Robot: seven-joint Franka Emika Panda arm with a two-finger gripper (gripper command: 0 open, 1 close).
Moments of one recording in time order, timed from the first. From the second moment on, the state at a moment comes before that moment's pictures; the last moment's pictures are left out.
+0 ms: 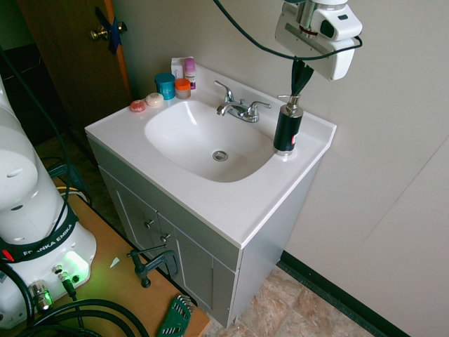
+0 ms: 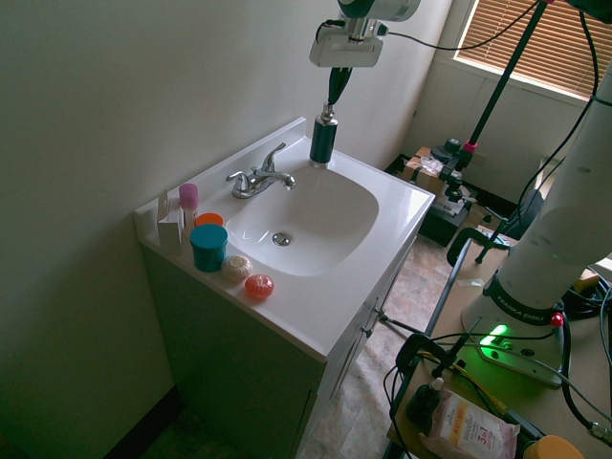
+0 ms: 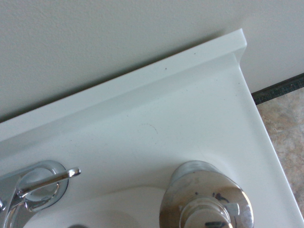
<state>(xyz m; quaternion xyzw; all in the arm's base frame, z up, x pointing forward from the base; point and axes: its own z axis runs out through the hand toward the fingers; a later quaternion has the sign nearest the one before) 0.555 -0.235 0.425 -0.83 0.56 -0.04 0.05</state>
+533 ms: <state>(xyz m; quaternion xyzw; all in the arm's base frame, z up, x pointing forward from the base) 0.550 -0.234 0.452 -0.84 0.54 -0.05 0.06</state>
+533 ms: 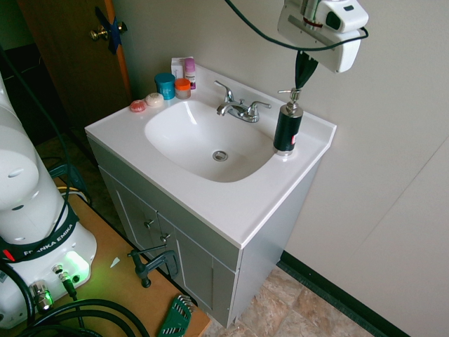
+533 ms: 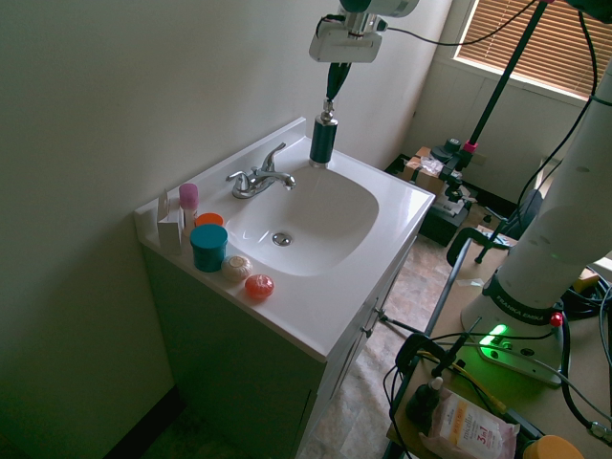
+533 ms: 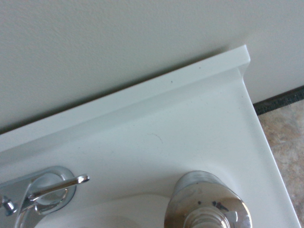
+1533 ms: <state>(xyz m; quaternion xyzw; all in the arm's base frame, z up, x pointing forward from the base) 0.471 -0.124 0.427 -0.90 0.44 -0.02 0.04</state>
